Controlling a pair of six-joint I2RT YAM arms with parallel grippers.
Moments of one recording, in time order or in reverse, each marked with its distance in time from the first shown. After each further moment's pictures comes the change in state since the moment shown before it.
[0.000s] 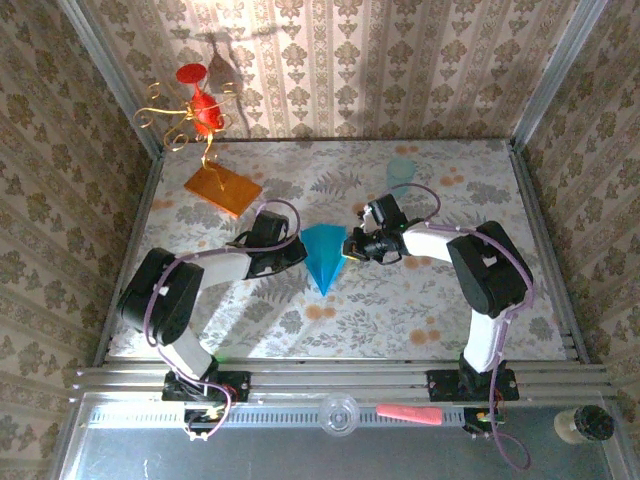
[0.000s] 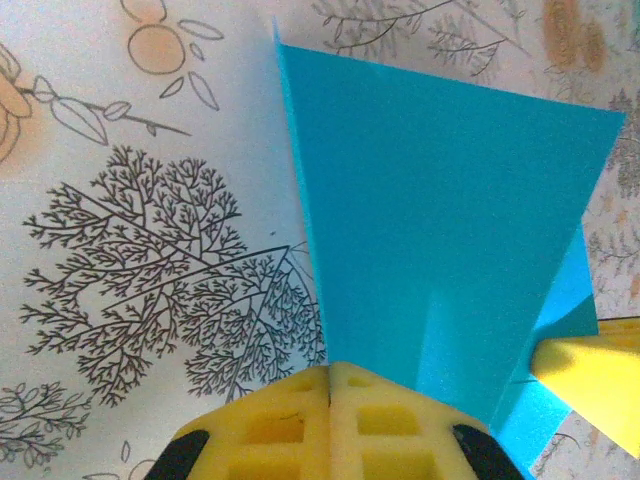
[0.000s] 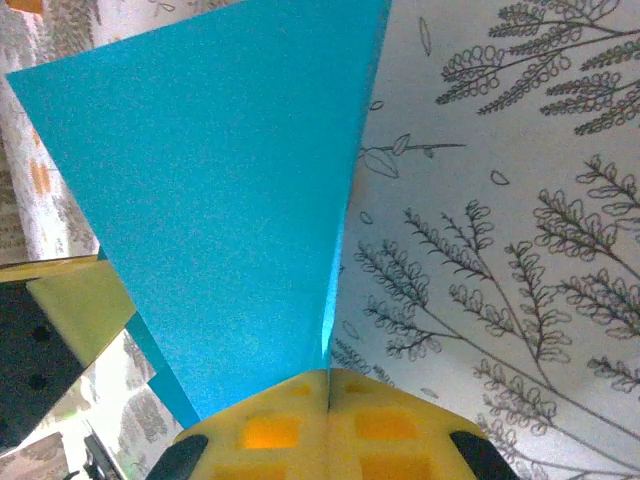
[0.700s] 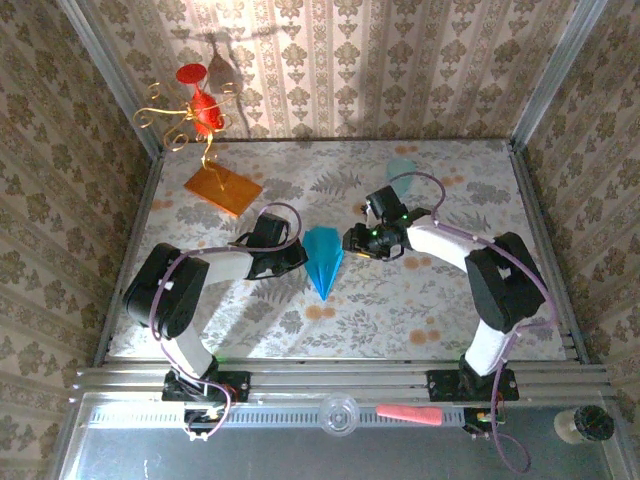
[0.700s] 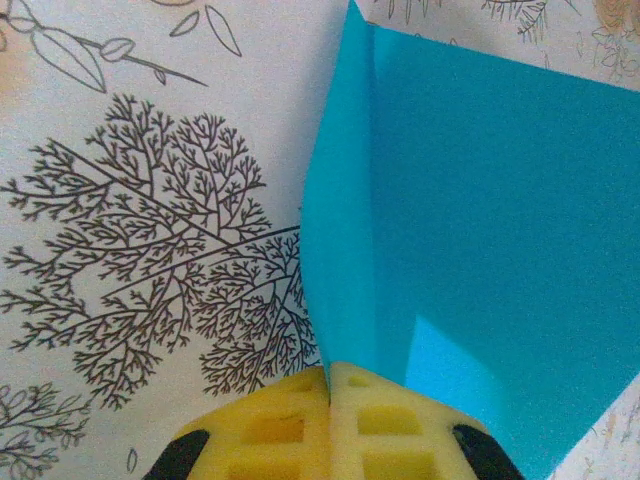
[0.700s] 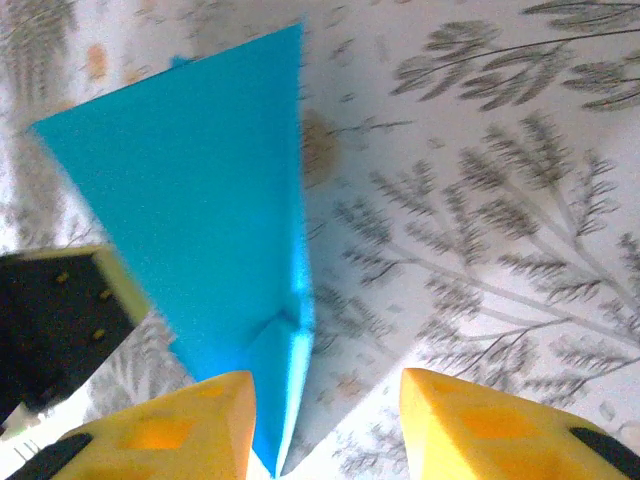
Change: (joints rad) left arm 0.004 0.039 0.000 0.001 0.038 0.000; right arm 0.055 -0.143 0.074 -0.274 0.181 -0.031
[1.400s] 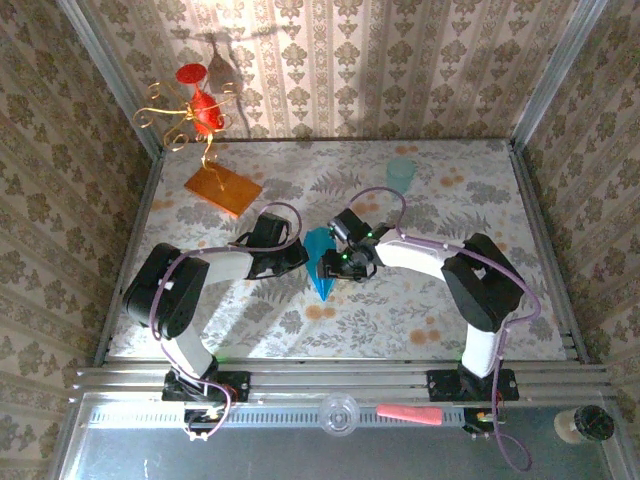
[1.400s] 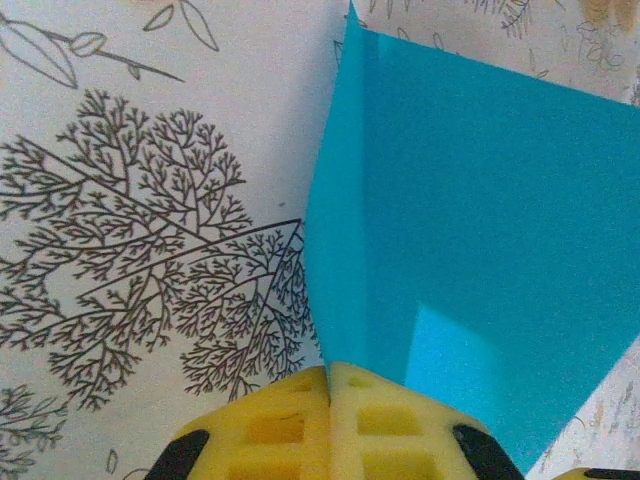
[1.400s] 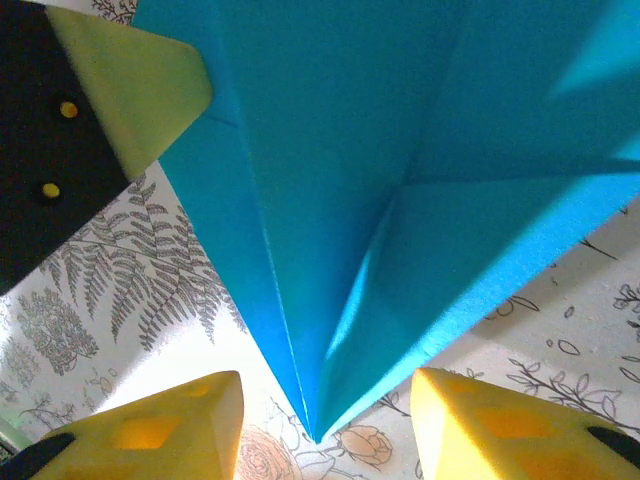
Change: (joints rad) left arm 0.000 0.000 0.000 0.012 0.023 0.000; right arm 0.220 0.099 0.060 -0.066 0.083 0.026
